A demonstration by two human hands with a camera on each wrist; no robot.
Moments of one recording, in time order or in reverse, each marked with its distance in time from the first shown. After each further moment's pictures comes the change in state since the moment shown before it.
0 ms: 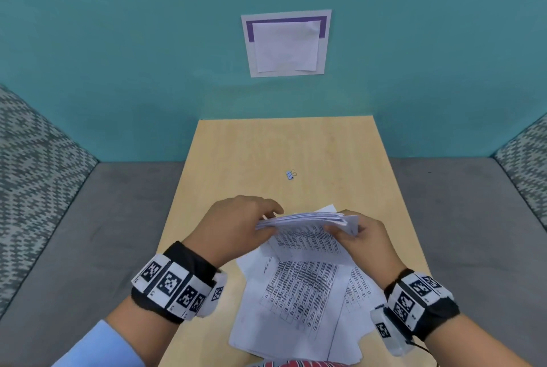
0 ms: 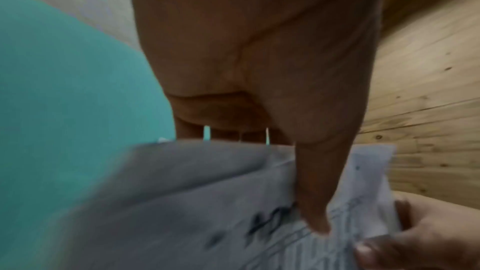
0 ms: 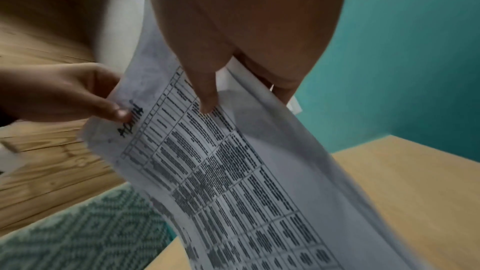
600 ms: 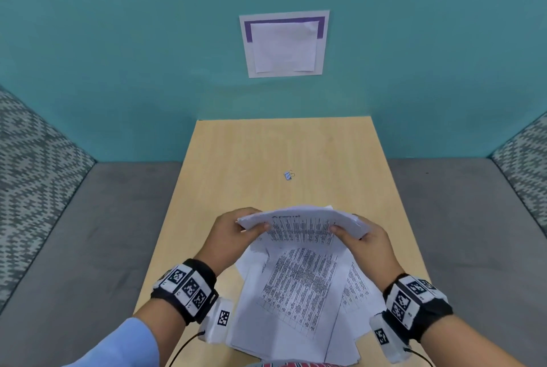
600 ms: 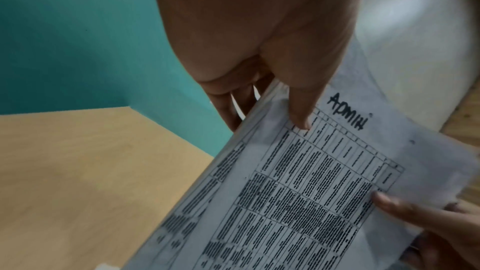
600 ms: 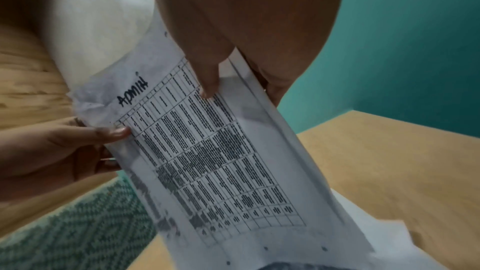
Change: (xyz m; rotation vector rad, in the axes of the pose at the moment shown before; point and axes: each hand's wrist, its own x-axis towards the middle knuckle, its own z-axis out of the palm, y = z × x) left_hand -0.005 -0.033 0.075 -0.917 0.197 -0.332; right_hand -0.003 0.015 -0.004 0.050 0.093 0.083
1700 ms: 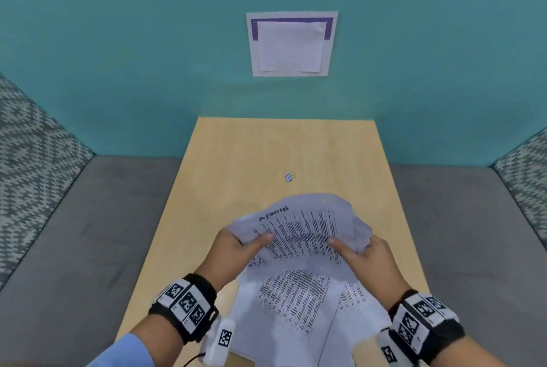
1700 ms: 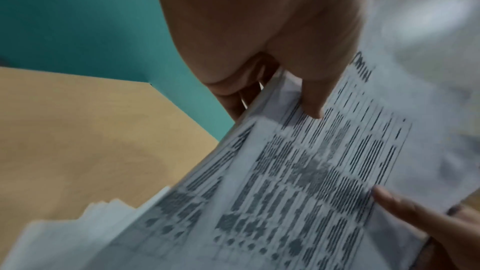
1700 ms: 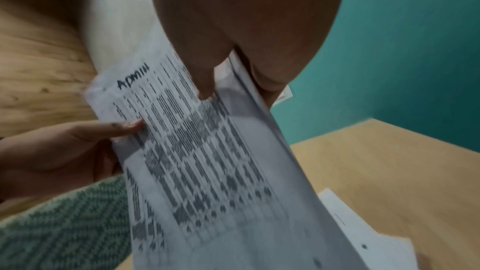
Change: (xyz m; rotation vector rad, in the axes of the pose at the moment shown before) left_hand -0.012 -0.022 0.015 -0.144 0.007 -0.061; right_hand -0.003 0.010 -0.005 -0.148 -0.043 0.046
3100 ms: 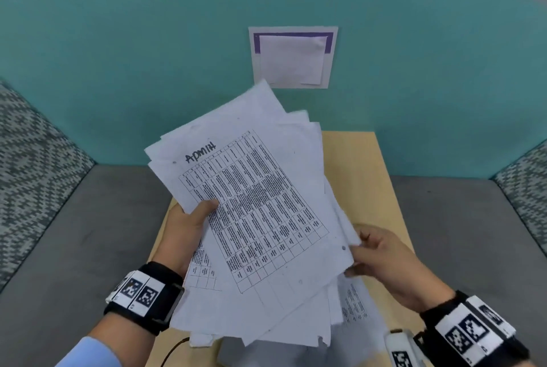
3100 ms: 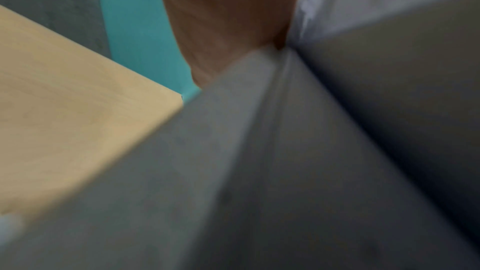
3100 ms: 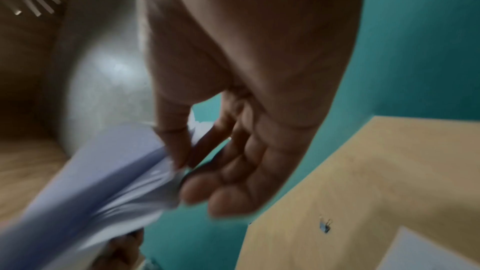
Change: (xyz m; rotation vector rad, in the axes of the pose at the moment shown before) left_hand 0.015 0.065 -0.059 -0.297 0.428 -0.040; right_hand 0.002 -0.073 -0.030 0.333 -0.330 0.193
